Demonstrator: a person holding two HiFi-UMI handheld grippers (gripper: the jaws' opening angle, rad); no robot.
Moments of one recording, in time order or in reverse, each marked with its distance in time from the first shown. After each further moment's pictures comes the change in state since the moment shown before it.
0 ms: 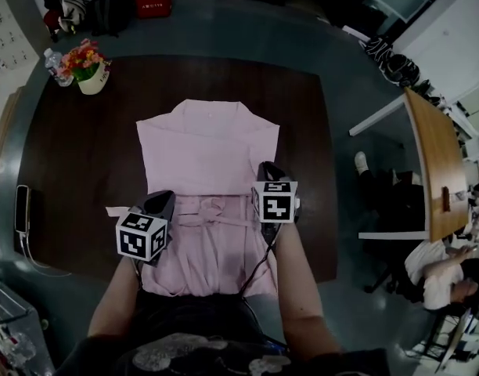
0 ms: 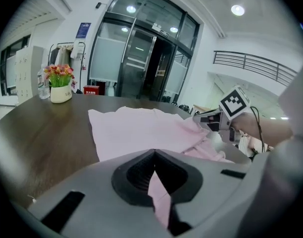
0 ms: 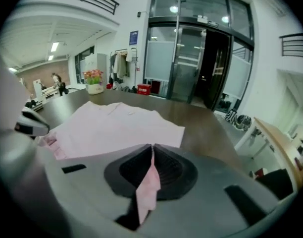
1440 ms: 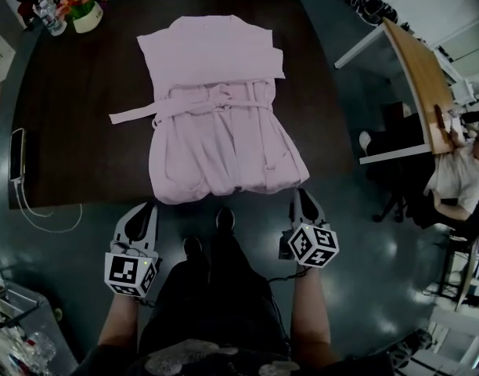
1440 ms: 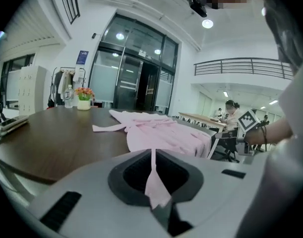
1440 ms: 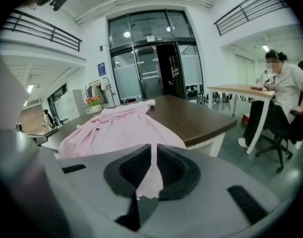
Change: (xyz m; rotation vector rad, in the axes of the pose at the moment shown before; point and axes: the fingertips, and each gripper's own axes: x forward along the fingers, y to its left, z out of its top) left arm -0.234 -0.050 -0.202 0.135 -0.233 -0.030; right arm -0.279 0.083 -0.283 0.466 -0.206 -0.151
